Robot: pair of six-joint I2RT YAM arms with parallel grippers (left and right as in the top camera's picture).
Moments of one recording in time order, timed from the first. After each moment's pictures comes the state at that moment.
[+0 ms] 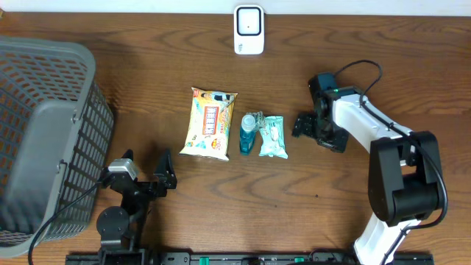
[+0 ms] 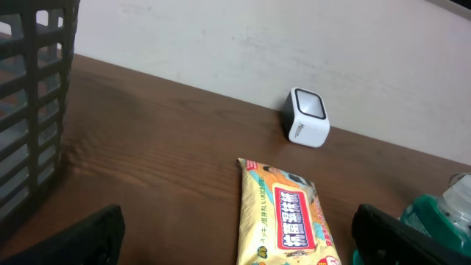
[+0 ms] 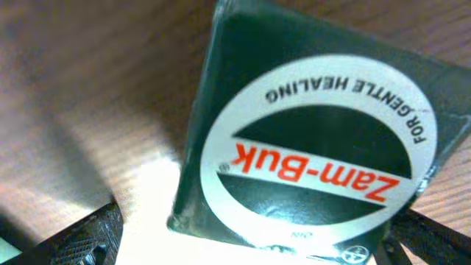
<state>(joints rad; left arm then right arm) 0.02 0.01 0.02 -0.10 0.15 -0.33 0.21 1.94 1.22 -0.83 0.01 0.65</state>
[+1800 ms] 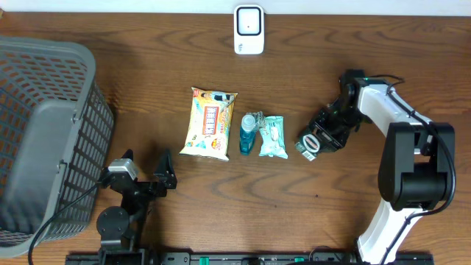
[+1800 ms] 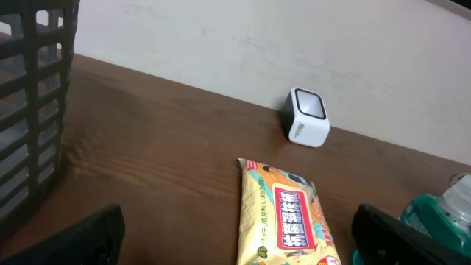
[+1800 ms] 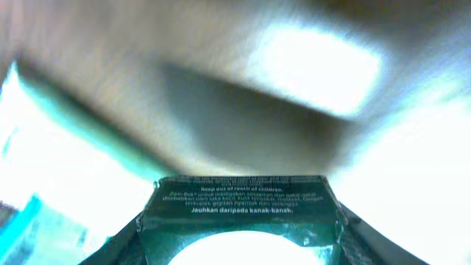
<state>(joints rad) 0.02 0.01 0.02 -0.10 0.15 -0.33 0.02 2.02 1.31 -1.05 -0.56 0.55</state>
